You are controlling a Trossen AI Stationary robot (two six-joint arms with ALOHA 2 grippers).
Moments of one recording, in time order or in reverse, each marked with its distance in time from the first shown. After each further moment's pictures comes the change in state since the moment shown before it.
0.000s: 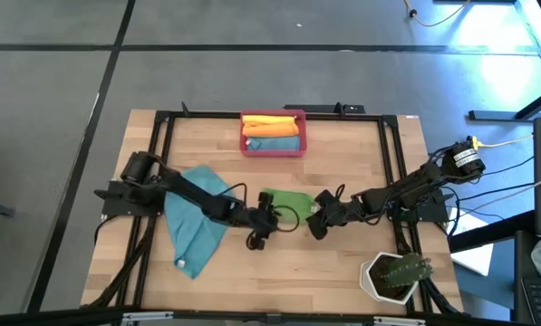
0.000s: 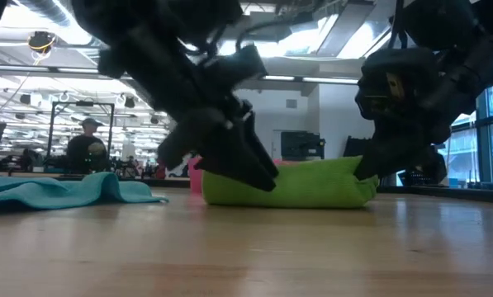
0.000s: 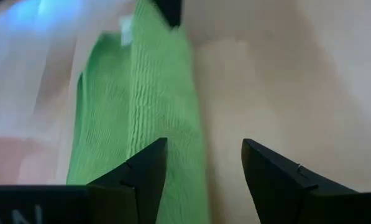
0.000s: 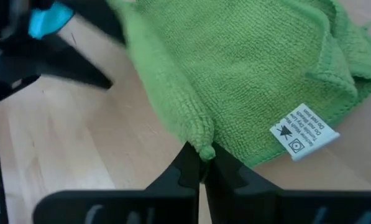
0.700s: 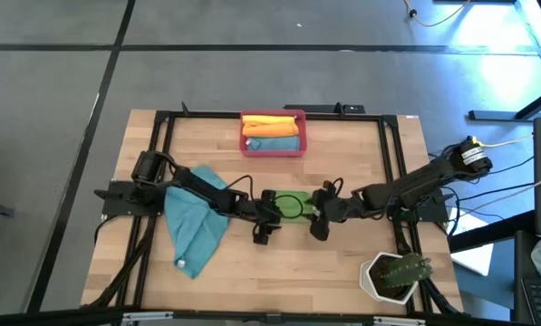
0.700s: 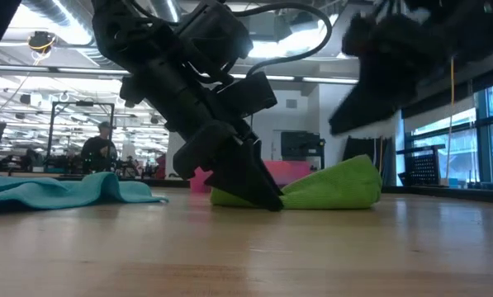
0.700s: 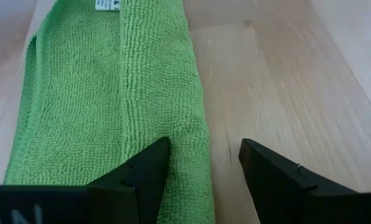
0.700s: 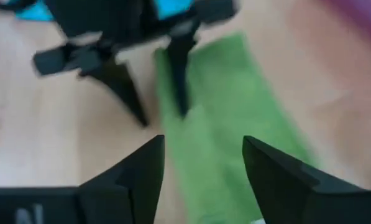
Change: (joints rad) left arm 0.082 0.098 0.003 0.041 0.198 -0.105; right arm -0.008 -0.085 0.133 -0.169 0.147 -0.601
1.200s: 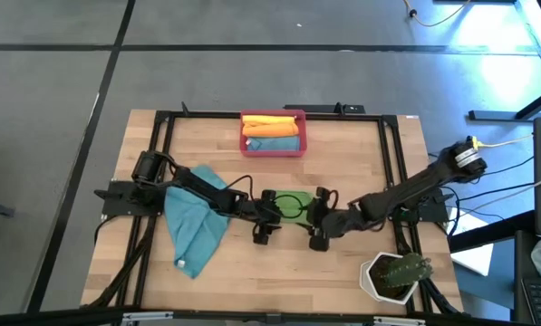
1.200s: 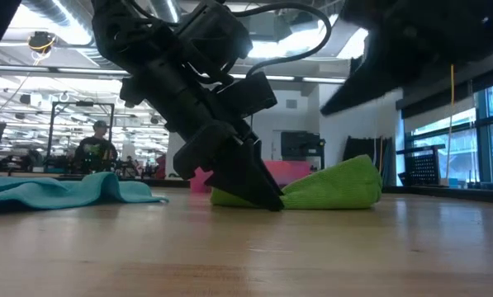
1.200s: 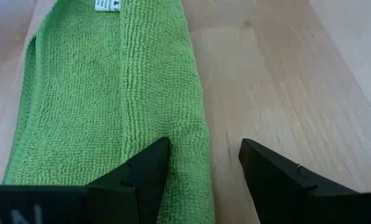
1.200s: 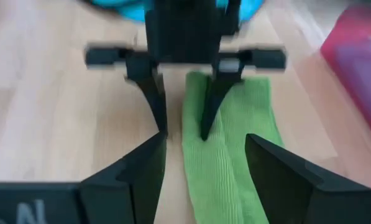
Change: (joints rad) left arm 0.000 0.001 -0.002 0.011 0.004 -0.002; right arm 0.112 0.074 0.137 -0.070 0.121 -0.212
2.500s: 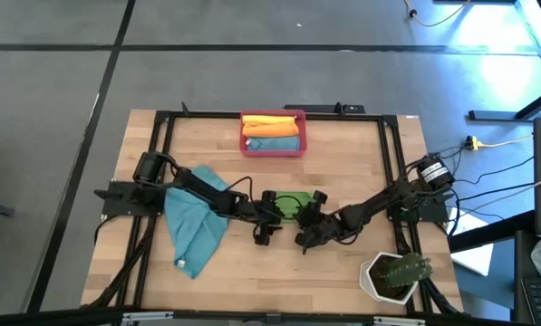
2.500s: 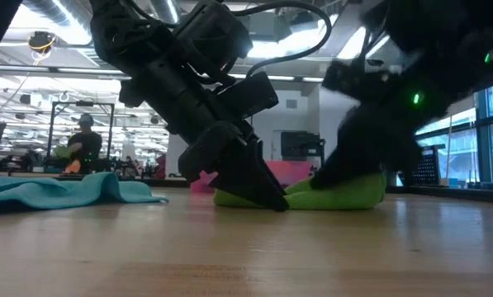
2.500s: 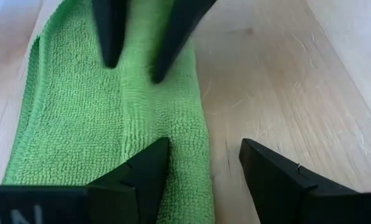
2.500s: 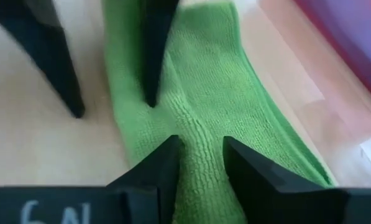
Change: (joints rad) left arm -0.008 0.002 -0.001 0.035 -0.026 -0.020; right arm -0.007 0.322 0.007 0.101 0.195 0.180
